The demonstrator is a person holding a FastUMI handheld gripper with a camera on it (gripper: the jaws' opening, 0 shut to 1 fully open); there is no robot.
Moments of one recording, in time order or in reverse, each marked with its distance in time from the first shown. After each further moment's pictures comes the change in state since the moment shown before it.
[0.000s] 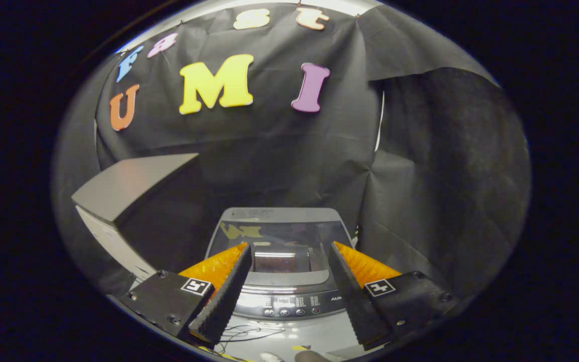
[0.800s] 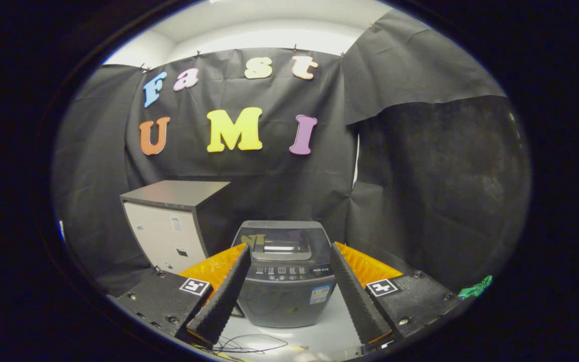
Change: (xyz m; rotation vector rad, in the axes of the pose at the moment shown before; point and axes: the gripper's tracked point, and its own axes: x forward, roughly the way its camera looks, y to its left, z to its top) arm -0.236 -0.028 -0.068 -0.001 -0.211 0.025
